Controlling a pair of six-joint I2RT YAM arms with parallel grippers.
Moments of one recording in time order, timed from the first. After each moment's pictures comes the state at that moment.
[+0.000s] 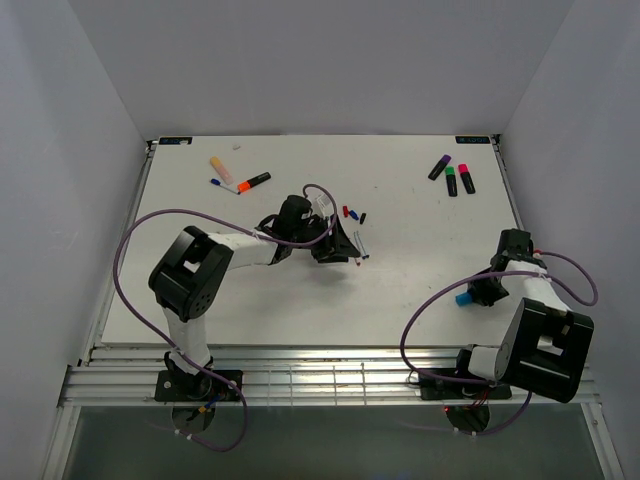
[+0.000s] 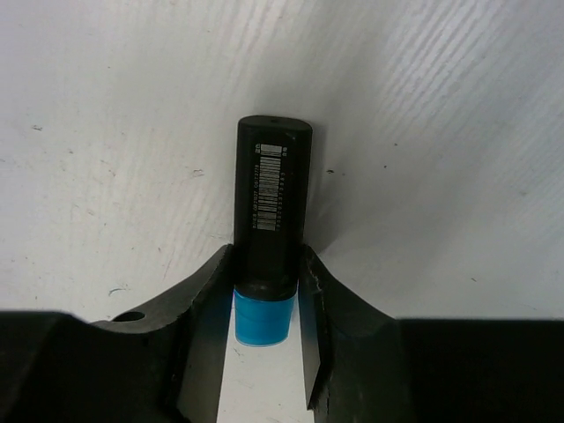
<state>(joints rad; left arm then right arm) -0.62 1.88 1.02 0.26 0.62 -0.86 -0.30 1.27 0.61 -0.59 0.10 0.80</state>
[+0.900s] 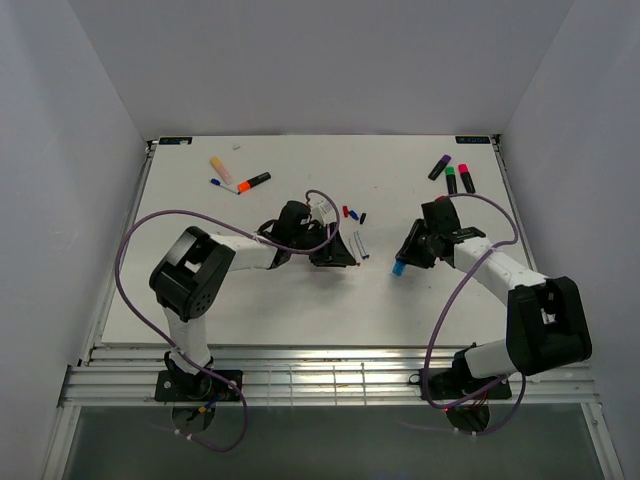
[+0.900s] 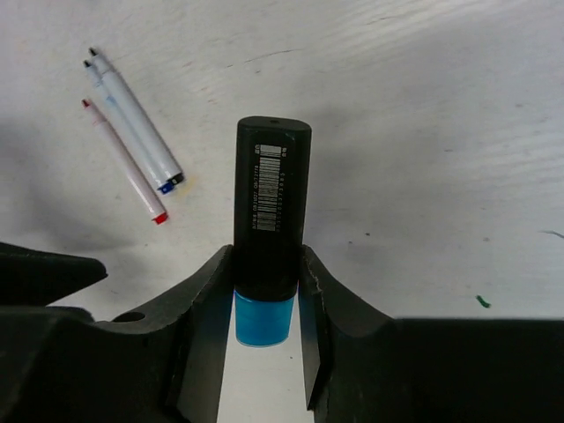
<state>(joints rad) -0.62 1.89 0.98 0.29 0.63 -0.73 0.28 1.40 0.80 -0.39 -0.06 0.68</state>
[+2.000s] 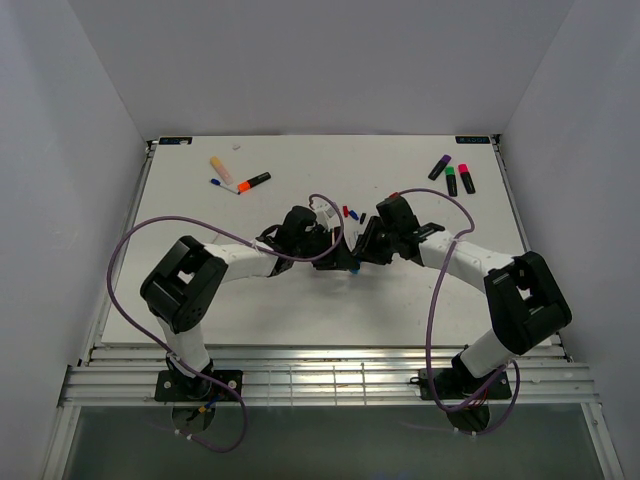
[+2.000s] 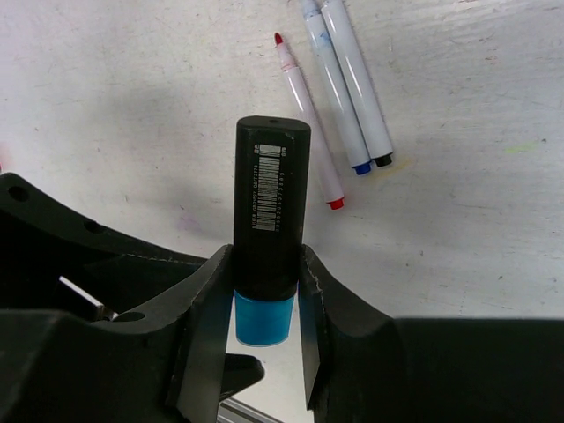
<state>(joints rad) -0.69 1.79 0.94 0.25 0.50 -0.70 0.55 1.55 0.91 -0.25 -0.12 0.83</state>
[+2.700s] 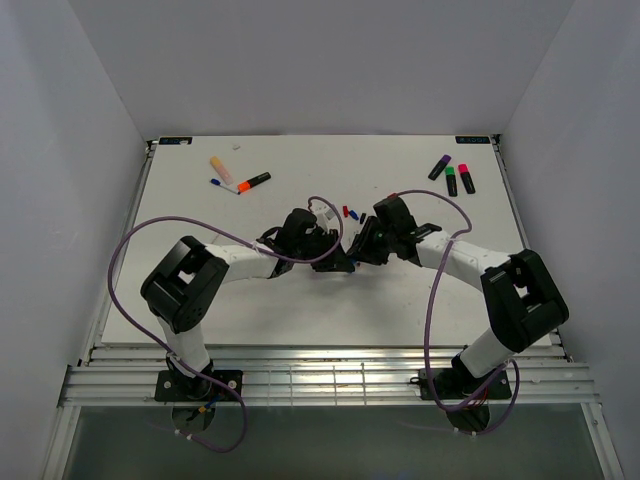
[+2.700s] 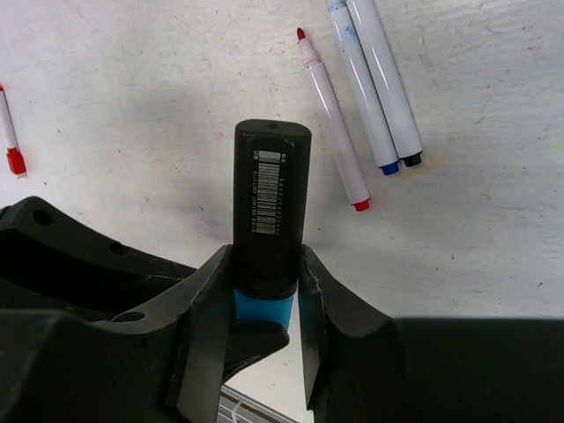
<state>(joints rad) -0.70 1.80 0.93 0.25 0.47 -0.71 0.56 1.57 0.91 -0.21 -0.14 0.89</state>
